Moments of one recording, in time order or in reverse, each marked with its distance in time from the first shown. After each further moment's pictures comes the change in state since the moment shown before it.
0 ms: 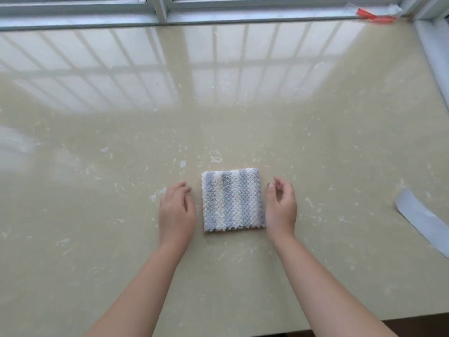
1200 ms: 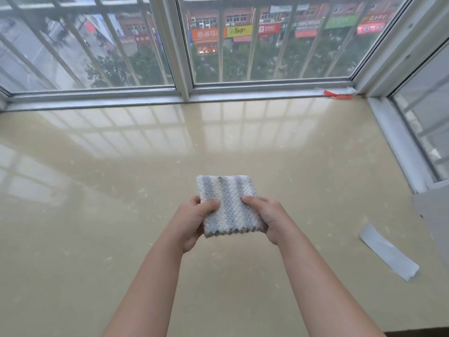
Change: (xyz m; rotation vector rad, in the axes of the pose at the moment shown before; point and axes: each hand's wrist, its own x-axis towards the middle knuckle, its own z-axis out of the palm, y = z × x) left_hand 0.002 0.153 -0.130 -0.831 -0.501 -0.541; right_hand -0.026 -0.154 -0.053 0.290 -0.515 0.421
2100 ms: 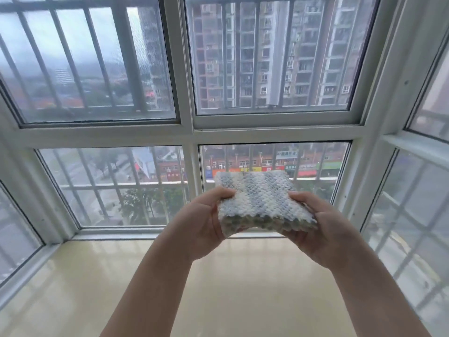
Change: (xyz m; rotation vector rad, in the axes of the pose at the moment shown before) left_hand -0.266 0.228 0.114 -0.259 -0.502 0.447; right_hand -0.294 -0.234 -0.041 0.420 -0.503 -0.571
